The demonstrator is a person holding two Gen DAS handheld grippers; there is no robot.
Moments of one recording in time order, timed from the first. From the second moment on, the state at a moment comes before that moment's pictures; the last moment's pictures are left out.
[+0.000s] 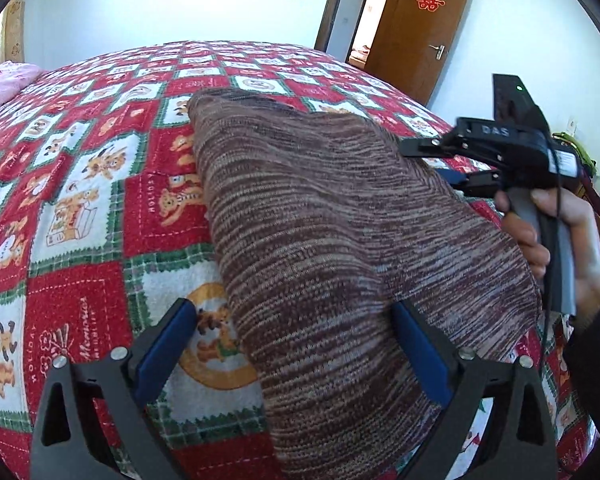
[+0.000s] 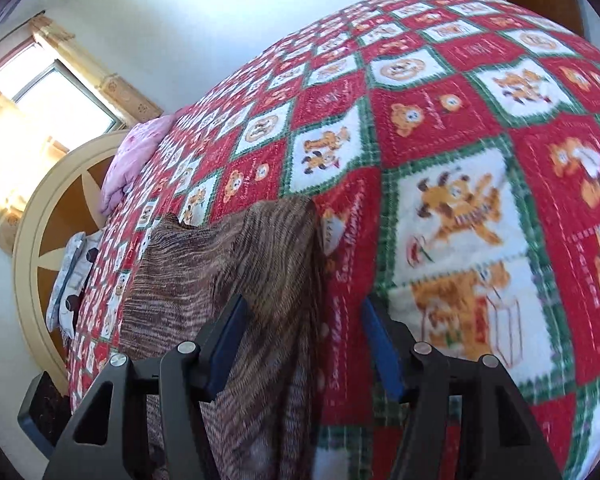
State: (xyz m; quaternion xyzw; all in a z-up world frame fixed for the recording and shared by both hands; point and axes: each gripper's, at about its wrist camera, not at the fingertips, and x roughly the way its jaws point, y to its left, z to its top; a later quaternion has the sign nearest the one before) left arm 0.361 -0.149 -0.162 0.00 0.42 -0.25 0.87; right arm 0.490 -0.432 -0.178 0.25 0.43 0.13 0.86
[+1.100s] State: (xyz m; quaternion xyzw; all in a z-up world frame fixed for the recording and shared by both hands) left arm 0.354 -0.155 -0.146 0.04 0.42 -0.26 0.87; right arm 0.465 -0.382 -0.131 0.16 0.40 0.10 0.89
